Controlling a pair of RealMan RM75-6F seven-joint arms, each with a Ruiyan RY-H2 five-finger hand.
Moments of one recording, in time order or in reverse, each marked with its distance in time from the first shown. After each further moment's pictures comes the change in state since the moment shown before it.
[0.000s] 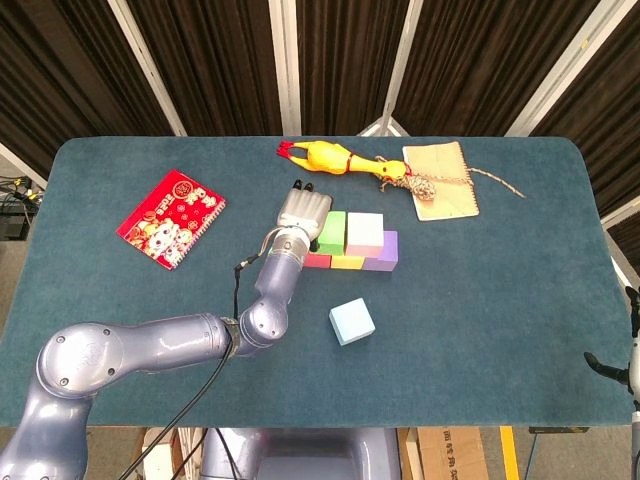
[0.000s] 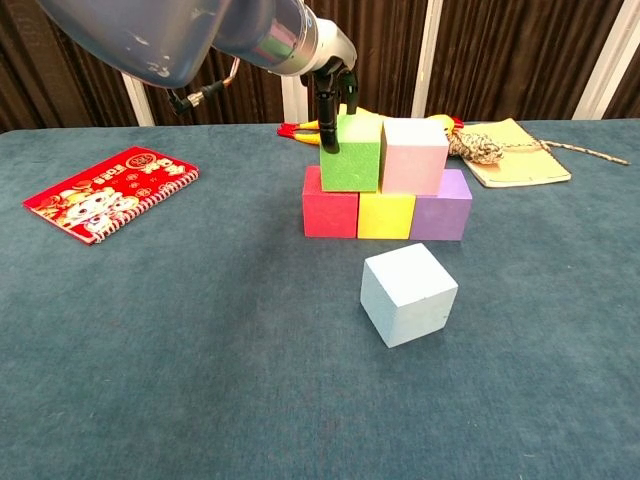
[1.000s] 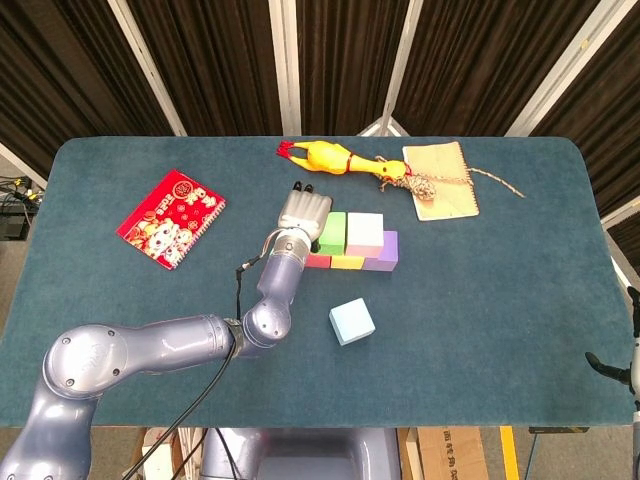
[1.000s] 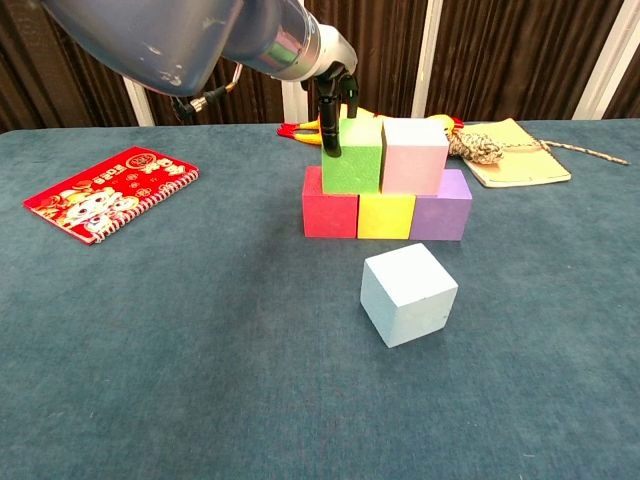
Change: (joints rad) left arm 0.006 -0.024 -0.017 0.025 0.001 0.001 0.010; right arm 0.000 0.003 0.002 -0.001 0.008 -0.003 0.000
